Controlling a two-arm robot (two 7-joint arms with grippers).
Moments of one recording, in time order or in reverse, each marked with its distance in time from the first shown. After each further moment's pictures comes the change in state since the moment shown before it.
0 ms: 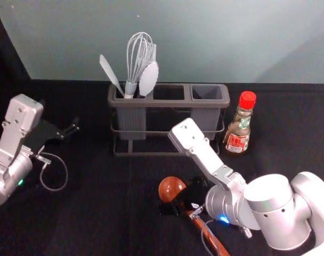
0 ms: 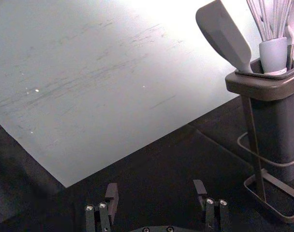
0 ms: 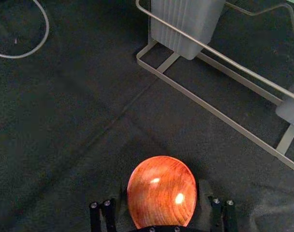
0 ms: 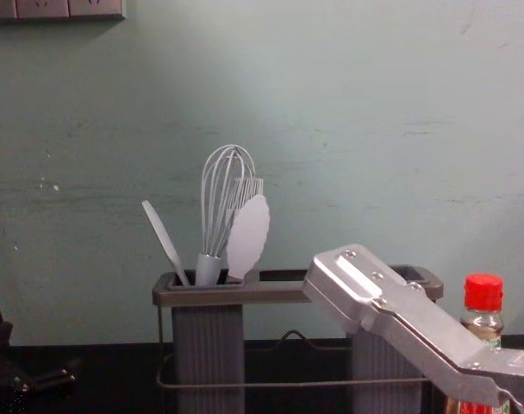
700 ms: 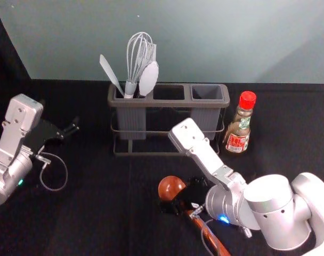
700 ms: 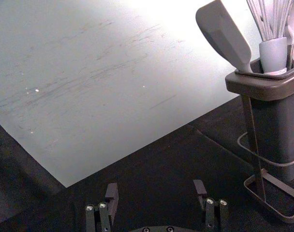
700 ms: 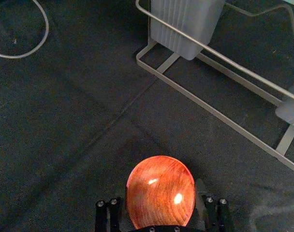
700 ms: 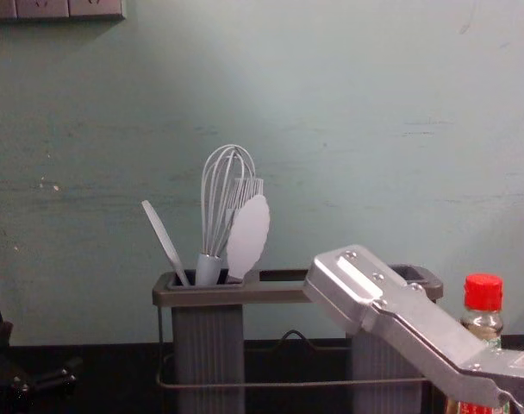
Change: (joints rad) left arm 0.000 0.000 0.000 0.000 0.000 0.000 0.000; right arm -0.011 -0.019 0.017 0.003 -0.040 -0.013 0.026
